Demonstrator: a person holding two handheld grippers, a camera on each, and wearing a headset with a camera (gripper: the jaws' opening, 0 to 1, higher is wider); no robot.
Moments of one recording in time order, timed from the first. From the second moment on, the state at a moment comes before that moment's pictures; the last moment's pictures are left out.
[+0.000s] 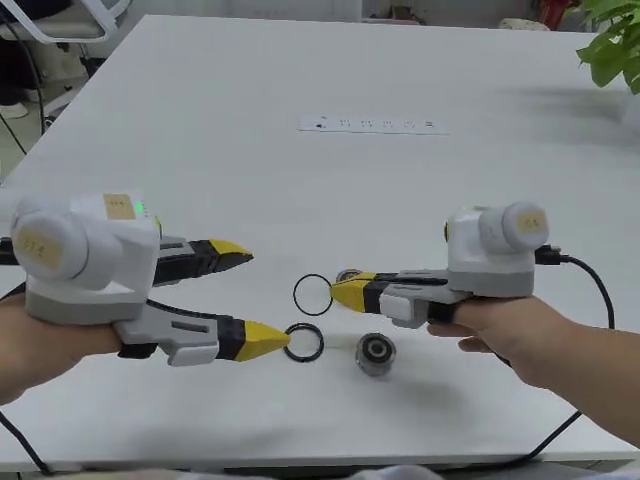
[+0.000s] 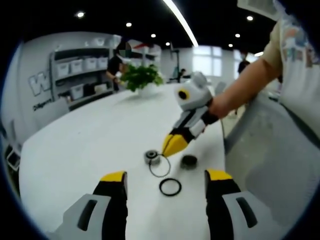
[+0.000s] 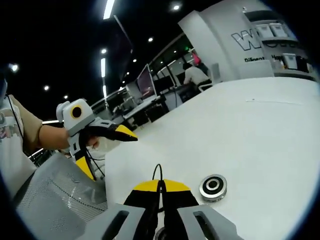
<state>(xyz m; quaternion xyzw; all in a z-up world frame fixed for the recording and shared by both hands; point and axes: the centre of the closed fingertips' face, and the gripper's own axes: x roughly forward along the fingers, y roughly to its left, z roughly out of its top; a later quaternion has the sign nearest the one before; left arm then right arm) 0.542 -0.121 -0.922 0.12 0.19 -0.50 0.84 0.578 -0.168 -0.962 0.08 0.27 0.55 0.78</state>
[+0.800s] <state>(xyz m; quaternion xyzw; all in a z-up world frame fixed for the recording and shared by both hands) 0.532 -0.107 -0.927 0.11 0.20 -0.49 0.84 0.554 -0.155 -0.991 0.06 0.33 0.57 0.75</state>
